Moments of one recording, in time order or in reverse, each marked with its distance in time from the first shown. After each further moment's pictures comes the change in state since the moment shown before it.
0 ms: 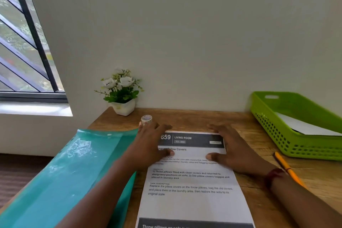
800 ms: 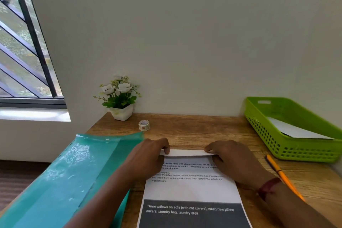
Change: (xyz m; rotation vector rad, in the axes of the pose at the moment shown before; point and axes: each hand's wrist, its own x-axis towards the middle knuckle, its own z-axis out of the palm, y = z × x) left_hand -0.022 0.018 -0.004 0.017 -0.007 0.072; right_hand -0.022 -0.038 -0.019 -0.429 0.002 -0.067
